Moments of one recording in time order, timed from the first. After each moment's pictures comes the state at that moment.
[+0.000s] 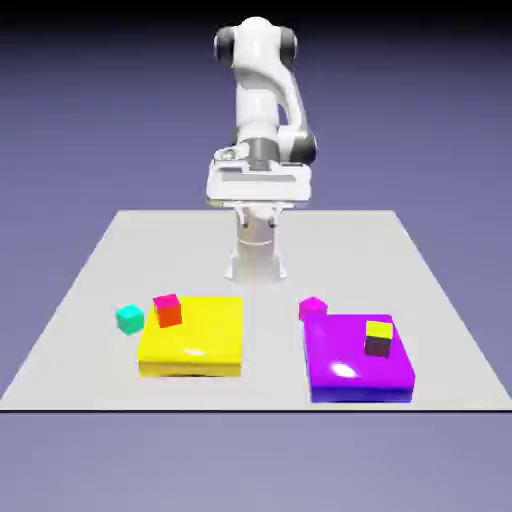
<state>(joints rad) 0.00 -0.53 -0.02 -2.78 0.01 2.99 0.73</state>
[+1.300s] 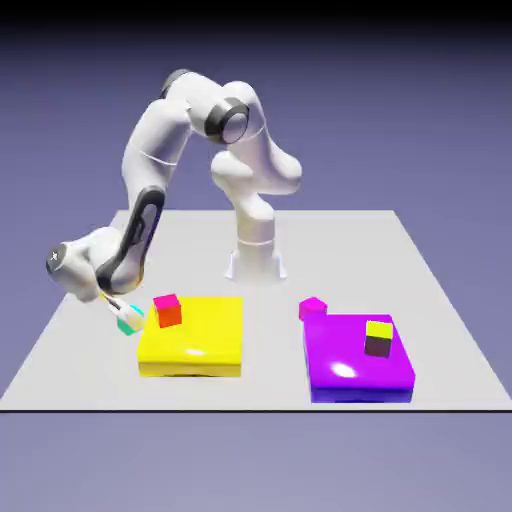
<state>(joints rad) -0.28 0.53 -0.61 -2.15 0.26 1.98 0.51</state>
